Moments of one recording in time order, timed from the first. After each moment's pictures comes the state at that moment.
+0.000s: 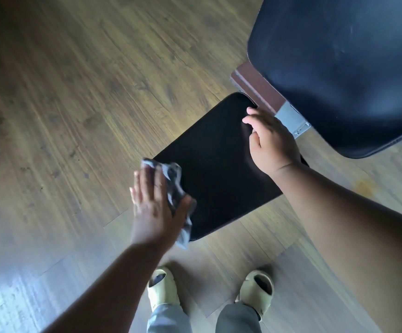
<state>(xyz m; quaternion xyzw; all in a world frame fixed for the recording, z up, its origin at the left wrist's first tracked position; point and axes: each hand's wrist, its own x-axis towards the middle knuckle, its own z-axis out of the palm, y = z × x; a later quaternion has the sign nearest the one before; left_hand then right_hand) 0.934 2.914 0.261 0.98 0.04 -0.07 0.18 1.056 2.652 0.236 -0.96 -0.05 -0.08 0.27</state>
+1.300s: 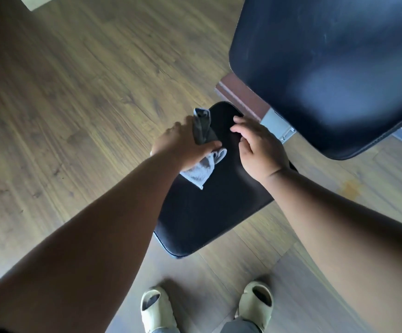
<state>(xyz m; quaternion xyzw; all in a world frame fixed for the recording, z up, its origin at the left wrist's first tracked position) 1.101 2.845 0.277 0.97 -0.03 -0.17 0.17 1.054 2.648 0.233 -0.95 -0.04 -0.09 0.30</state>
